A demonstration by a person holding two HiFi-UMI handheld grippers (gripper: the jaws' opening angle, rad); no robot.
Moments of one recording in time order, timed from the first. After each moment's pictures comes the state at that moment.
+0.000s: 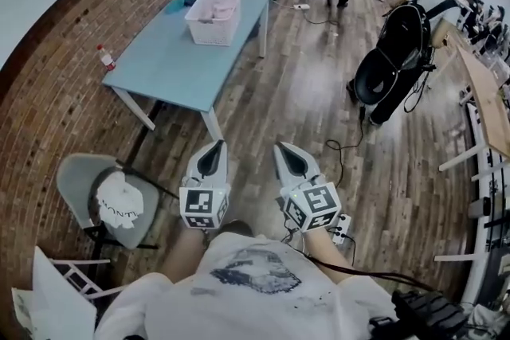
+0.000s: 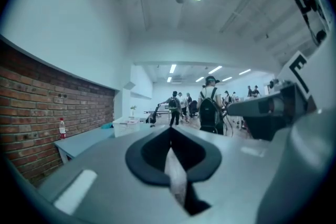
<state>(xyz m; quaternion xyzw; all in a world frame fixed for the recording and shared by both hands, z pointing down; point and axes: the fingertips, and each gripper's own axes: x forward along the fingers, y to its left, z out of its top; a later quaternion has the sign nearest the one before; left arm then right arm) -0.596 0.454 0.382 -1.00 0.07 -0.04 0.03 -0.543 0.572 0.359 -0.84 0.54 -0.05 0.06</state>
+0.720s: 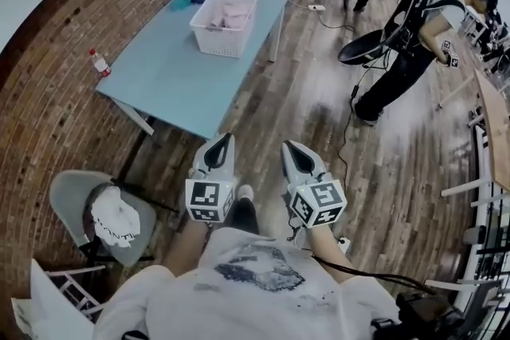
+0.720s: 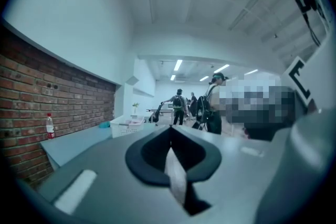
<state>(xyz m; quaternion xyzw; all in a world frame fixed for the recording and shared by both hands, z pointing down) -0.436 0.324 0.405 -1.00 0.08 -0.04 0.01 -0.380 0.440 0.398 -0.83 0.54 -0.10 0.05</state>
